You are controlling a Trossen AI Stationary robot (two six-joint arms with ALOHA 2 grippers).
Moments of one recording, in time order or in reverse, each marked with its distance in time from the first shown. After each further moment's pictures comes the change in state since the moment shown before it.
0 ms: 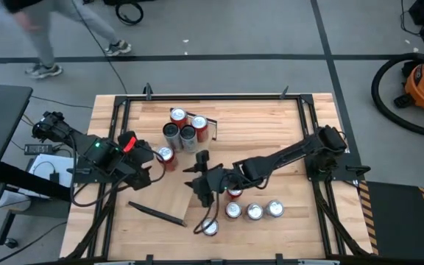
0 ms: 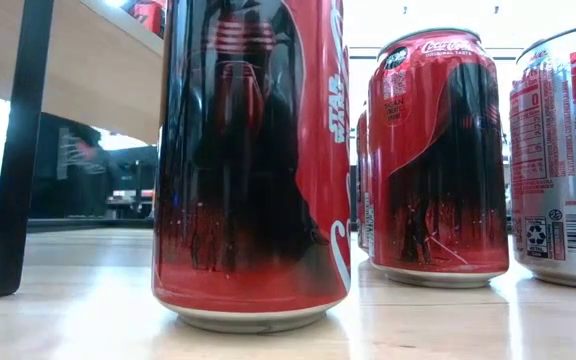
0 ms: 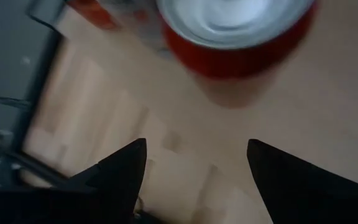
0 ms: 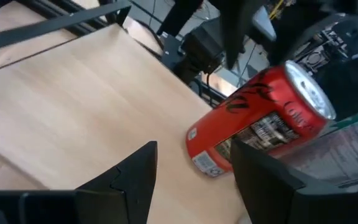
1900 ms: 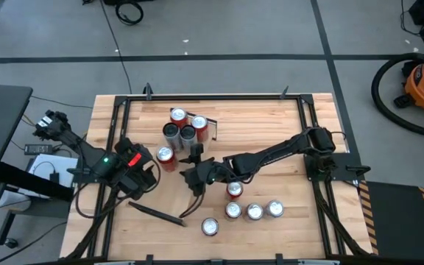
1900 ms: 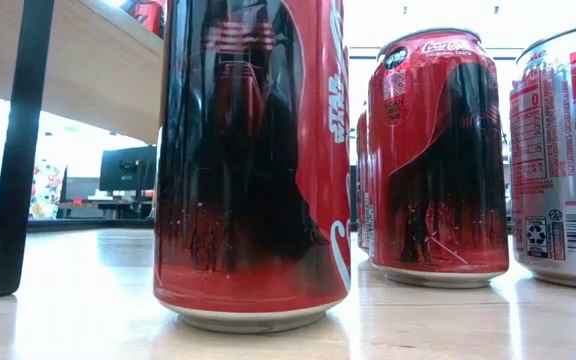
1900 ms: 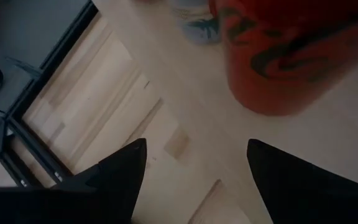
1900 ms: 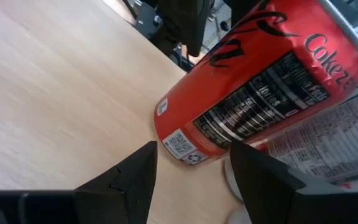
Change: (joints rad) left arm -0.091 0.001 -0.200 0.053 -0.153 -0.367; right arm -0.080 0.097 -0.002 0.090 0.018 -0.029
